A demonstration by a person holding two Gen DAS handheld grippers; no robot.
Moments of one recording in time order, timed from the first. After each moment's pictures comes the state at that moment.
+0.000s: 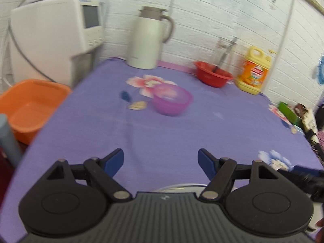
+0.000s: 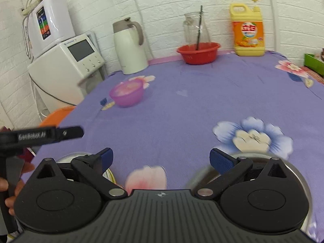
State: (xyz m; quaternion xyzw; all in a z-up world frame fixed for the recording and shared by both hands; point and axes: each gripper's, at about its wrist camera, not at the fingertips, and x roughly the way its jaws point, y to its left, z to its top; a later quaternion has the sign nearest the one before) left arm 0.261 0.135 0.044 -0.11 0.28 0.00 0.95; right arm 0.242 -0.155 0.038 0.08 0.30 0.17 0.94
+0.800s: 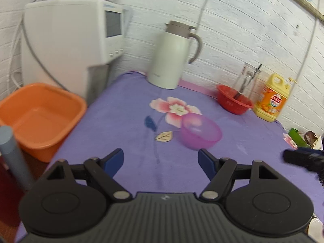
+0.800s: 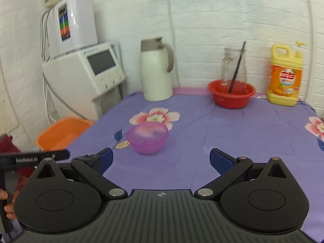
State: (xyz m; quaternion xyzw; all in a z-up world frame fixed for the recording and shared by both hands) left arm 0.317 0.177 0.060 -0.15 0.26 0.01 0.95; right arm 0.326 -0.102 0.088 0.00 0.26 0.23 0.94
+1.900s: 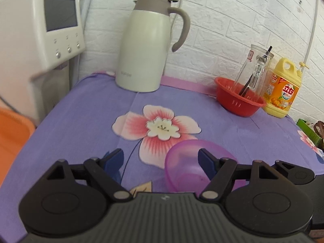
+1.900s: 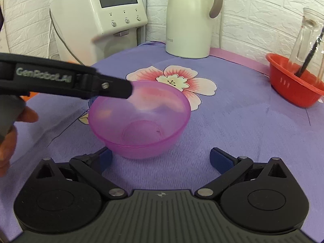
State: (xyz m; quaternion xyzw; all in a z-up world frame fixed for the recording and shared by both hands) left arm 0.495 0.157 0.015 -0.10 0.26 -0.03 0.96; right arm 0.477 -0.018 -0.014 -0.12 0.32 0.33 0.88
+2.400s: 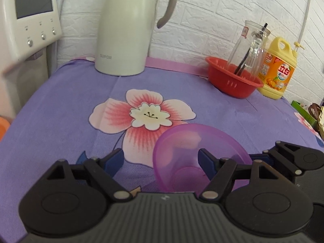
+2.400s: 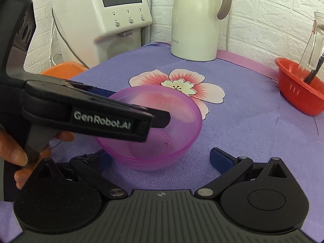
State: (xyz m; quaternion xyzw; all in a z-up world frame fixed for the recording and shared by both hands) left arm 0.531 0.150 -0.008 -0.08 0.31 -0.08 0.94; right arm 0.488 -0.003 -0.014 -0.12 0.33 0.33 0.88
